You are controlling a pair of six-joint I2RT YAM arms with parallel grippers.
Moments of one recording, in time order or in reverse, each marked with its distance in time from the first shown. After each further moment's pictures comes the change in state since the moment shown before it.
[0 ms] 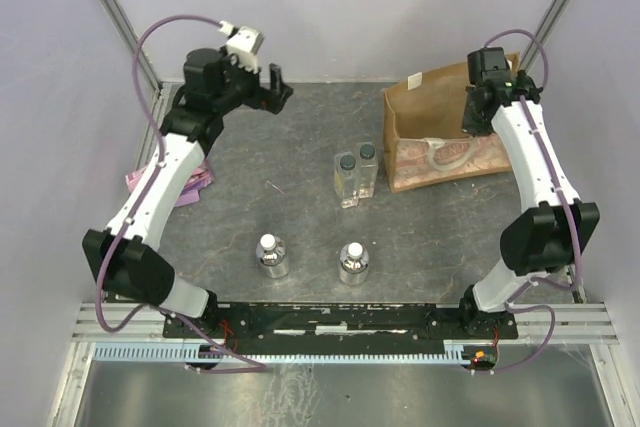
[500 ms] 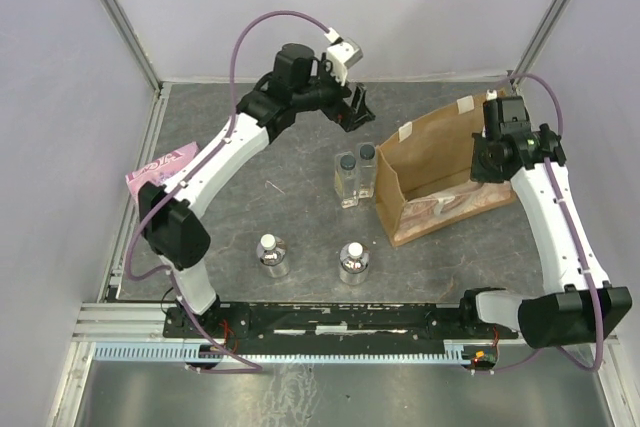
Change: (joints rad) left arm -0.348 0.319 0.334 -0.090 0.136 0.025; right arm -0.009 -0.407 -0.348 -0.084 -0.092 -0.072
